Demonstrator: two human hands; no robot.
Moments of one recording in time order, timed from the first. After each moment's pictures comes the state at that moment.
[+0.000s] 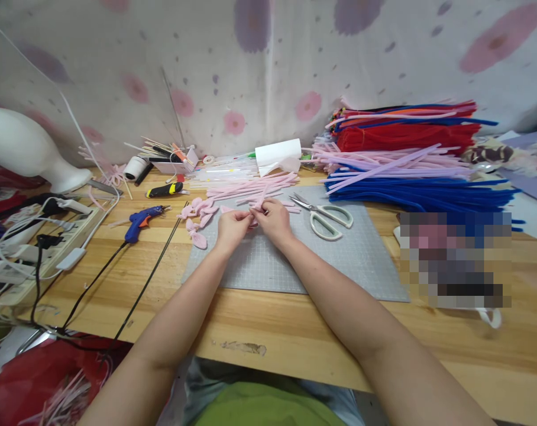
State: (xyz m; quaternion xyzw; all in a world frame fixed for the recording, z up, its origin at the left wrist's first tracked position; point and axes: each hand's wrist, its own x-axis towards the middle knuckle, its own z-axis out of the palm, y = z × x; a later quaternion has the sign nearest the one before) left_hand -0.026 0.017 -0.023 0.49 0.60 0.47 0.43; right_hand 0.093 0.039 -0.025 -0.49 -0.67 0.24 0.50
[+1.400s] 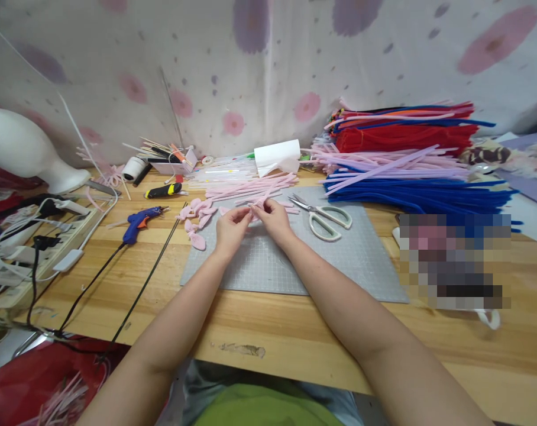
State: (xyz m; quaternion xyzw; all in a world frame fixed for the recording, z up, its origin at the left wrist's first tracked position) left_hand -0.022 0.007 -0.019 0.52 0.56 0.53 0.38; right_hand 0.092 0.046 -0.032 -0.45 -0.56 0.44 0.54
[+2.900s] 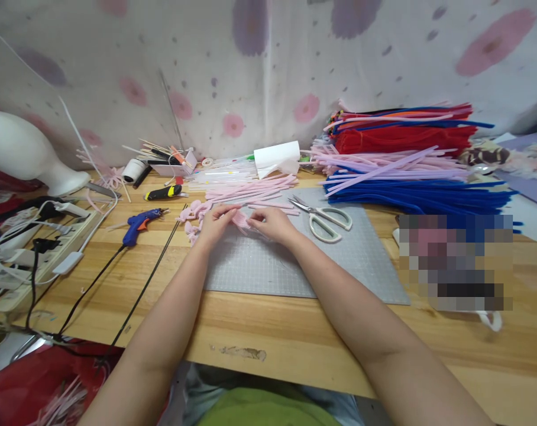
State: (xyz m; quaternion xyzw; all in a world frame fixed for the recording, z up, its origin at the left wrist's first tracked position) left_hand -0.069 0.025 -0.007 0.59 0.50 0.51 0.37; right_hand 0.106 0.039 -0.011 -0.44 -0.79 0.31 0.30
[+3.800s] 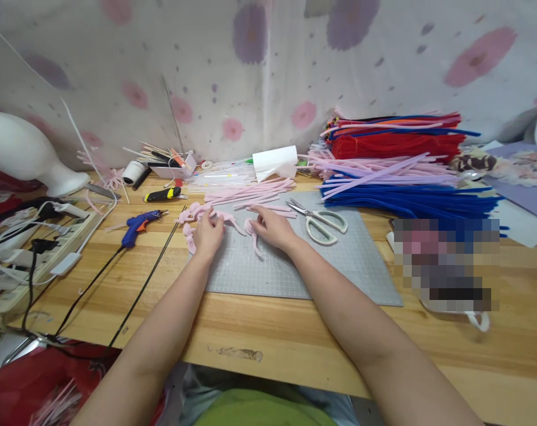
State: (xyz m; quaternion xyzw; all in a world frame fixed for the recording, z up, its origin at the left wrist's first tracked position) left_hand -0.072 0.011 -0.020 0.49 0.75 0.41 0.18; right_hand 0.113 0.034 -0.025 -0.47 -0.80 0.23 0.29
